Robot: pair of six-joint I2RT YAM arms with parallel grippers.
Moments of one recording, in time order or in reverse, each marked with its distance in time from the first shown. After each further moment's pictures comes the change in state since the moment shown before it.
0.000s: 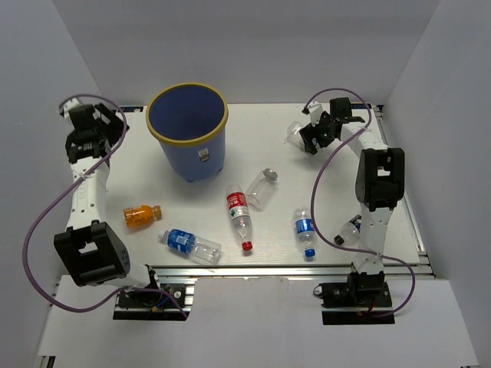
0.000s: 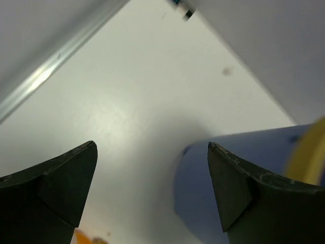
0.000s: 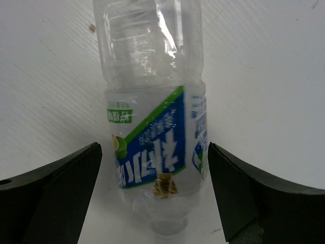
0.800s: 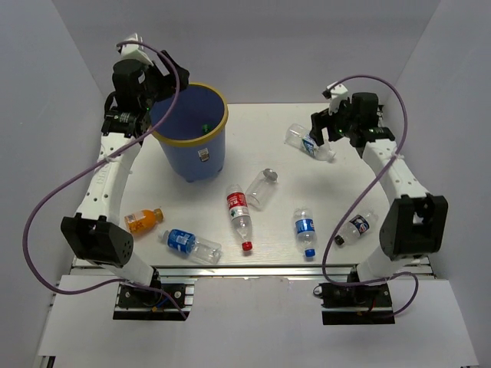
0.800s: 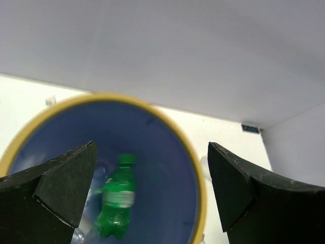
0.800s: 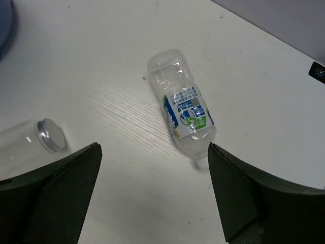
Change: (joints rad) left arm -0.404 0.132 0.306 0.099 0.129 0.036; right arm 0.017 -0.626 -0.416 0.182 0.010 0.306
